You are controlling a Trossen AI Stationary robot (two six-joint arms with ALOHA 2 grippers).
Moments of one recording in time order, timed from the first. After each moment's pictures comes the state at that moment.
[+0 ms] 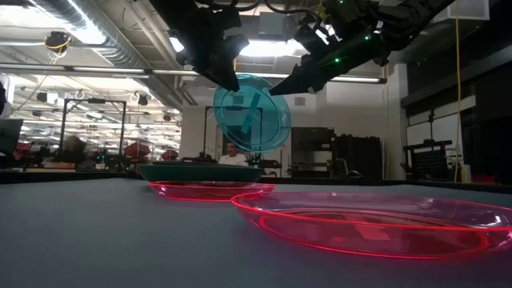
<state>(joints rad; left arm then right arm) 0.02 1.53 1.12 -0.38 -0.74 -0.25 -0.30 1.50 0.89 0.26 -0.01 -0.43</state>
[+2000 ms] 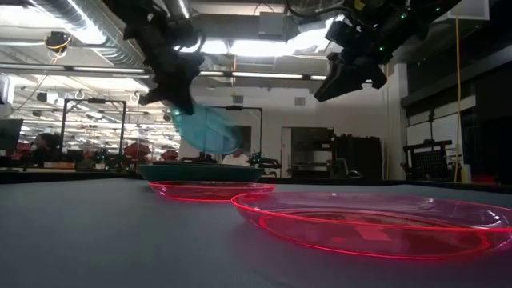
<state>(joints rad) 0.70 1.41 1.13 -0.72 0.20 -0.28 -0.34 1.25 0.89 -0.30 -0.02 -0.63</state>
